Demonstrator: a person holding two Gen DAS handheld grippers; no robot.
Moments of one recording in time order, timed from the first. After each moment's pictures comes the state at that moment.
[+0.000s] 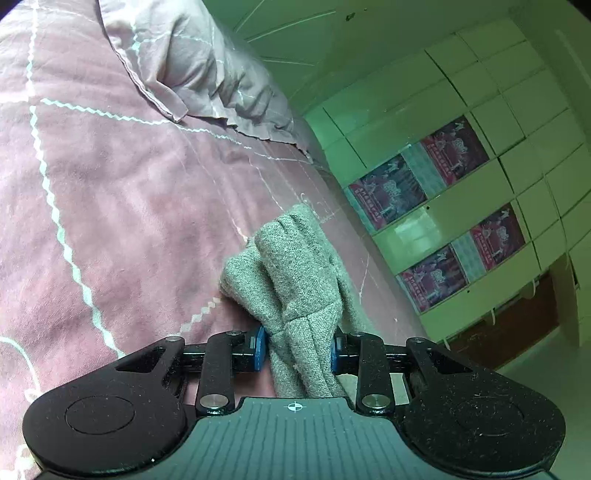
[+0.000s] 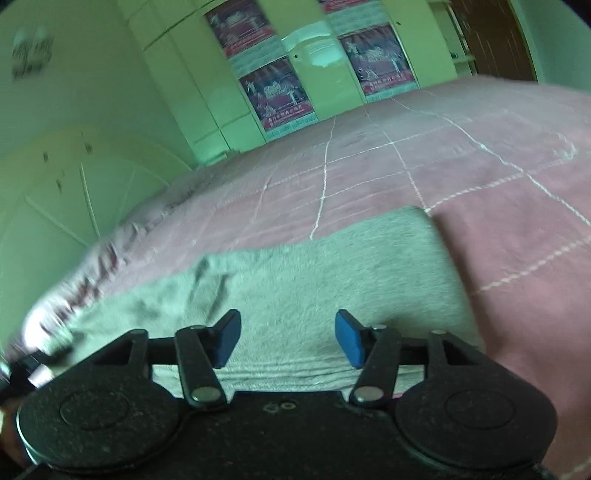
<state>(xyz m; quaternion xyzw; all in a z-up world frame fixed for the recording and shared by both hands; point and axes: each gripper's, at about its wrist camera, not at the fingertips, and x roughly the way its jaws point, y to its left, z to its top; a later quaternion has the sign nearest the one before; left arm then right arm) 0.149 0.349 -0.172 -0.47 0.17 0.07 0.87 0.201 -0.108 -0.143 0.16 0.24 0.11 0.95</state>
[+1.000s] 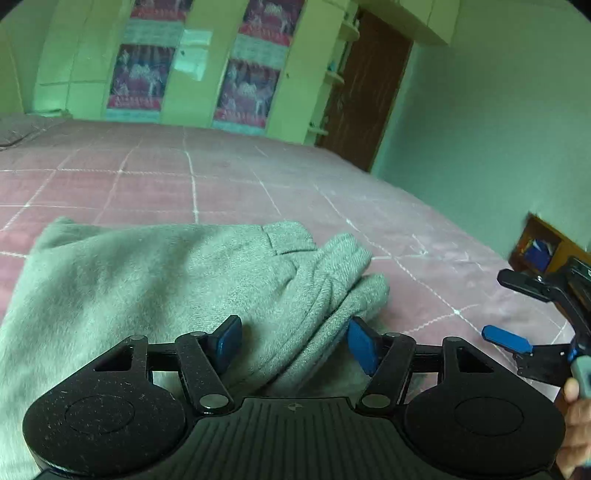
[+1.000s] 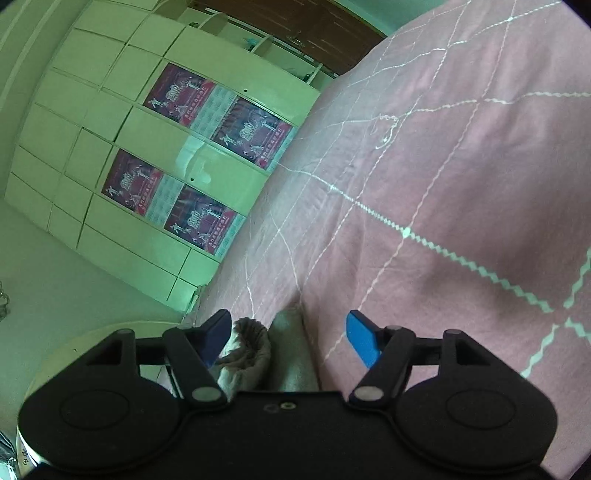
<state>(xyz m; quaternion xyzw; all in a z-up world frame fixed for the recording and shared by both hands) 0.207 -0.032 -0.061 -0.08 0.27 -0.20 0.94 0.139 -0.291 -0.166 0.49 0.13 0.03 0.86</state>
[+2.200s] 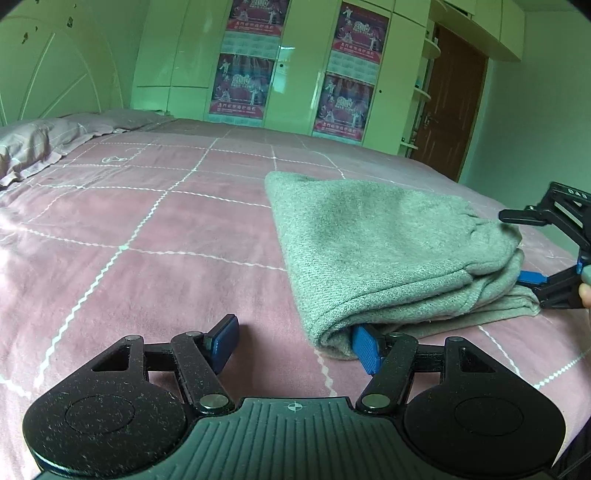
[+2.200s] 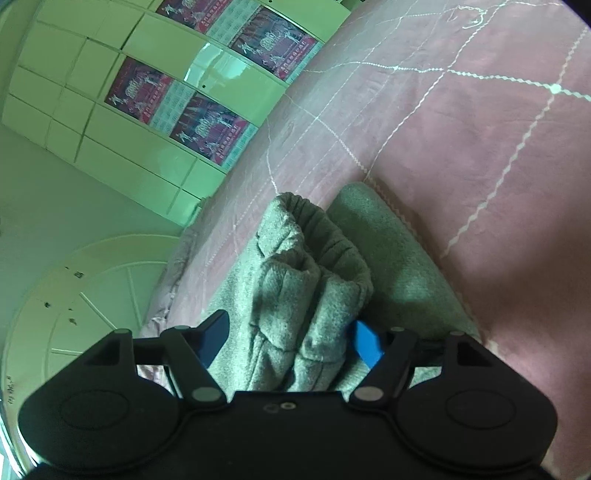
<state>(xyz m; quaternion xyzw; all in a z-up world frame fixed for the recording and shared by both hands) 0.140 0.095 -0.117 -0.07 0.27 -0.06 0.96 0.227 -0.181 -0.164 0.44 0.25 0.09 0.86</state>
